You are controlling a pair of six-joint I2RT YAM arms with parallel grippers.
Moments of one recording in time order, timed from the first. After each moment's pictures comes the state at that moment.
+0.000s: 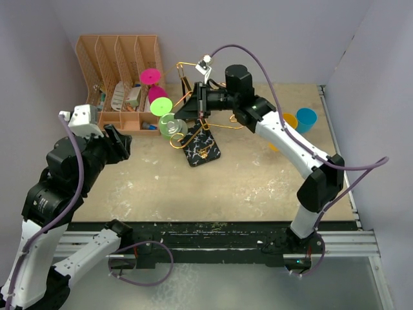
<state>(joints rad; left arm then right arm) -0.47 0.75 1.35 -0.89 -0.35 -0.38 0.62 1.76 1.74 -0.17 -0.80 0.74</state>
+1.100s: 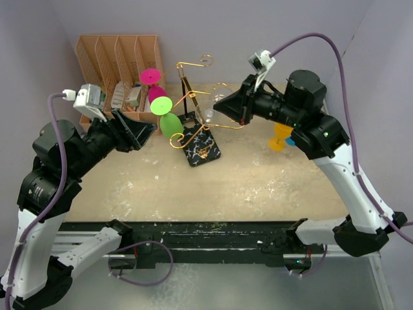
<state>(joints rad) -0.47 0.86 1.53 -0.78 0.06 -0.54 0.63 1.32 1.76 -0.50 -0.46 0.27</state>
